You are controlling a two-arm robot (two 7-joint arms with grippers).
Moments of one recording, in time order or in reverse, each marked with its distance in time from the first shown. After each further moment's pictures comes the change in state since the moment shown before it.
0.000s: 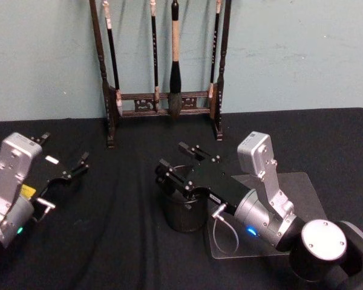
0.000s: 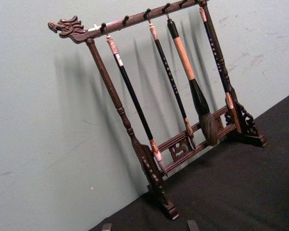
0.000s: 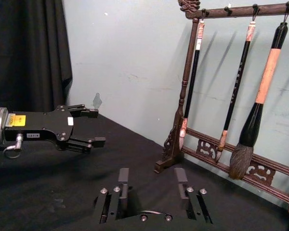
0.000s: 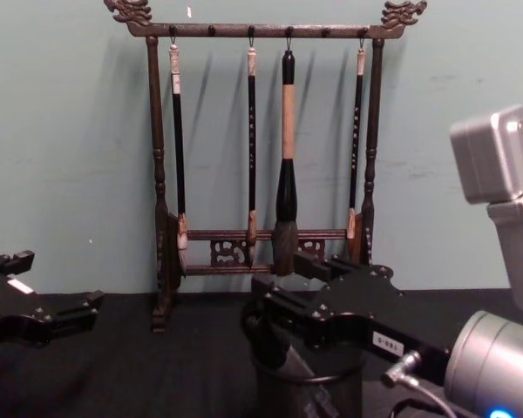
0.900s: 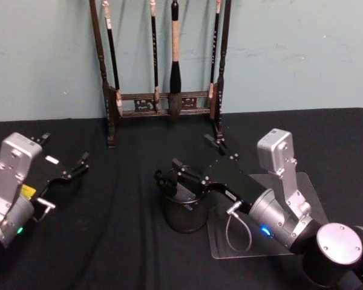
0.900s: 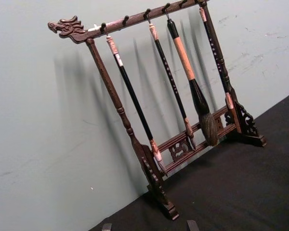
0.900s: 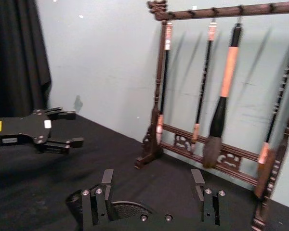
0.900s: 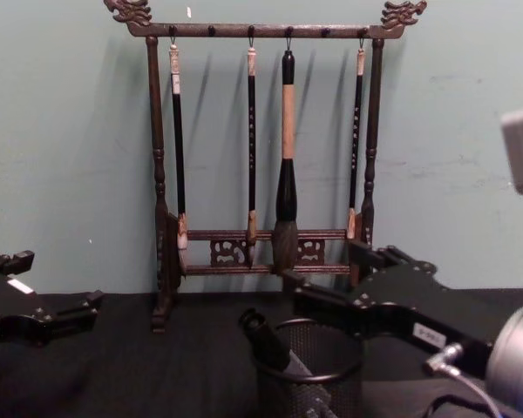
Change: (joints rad) left arm 0.000 0.000 0.000 0.000 0.000 0.000 0.000; right arm -0.043 0.020 0.041 -0.053 0.023 0.026 -0.043
